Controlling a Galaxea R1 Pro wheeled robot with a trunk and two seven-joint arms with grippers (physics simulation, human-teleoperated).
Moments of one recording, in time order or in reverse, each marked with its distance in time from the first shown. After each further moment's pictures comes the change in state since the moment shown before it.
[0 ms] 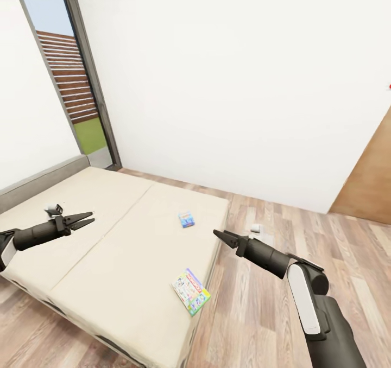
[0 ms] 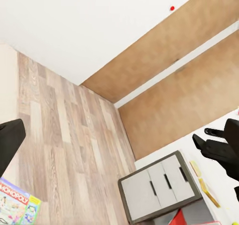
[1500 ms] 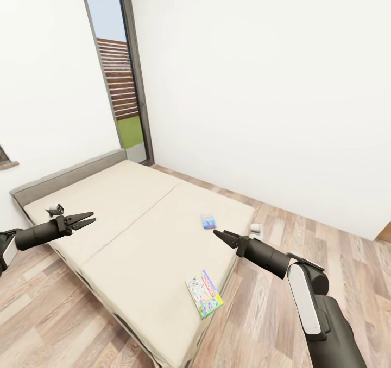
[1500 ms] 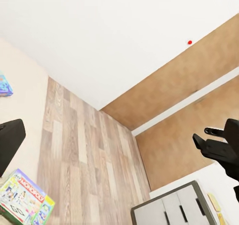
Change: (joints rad) left arm 0.000 -0.007 0.001 0.000 0.000 -0.002 0.000; right arm 0.000 -0.001 -0.001 -0.002 -0.002 0.000 0.013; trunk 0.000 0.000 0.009
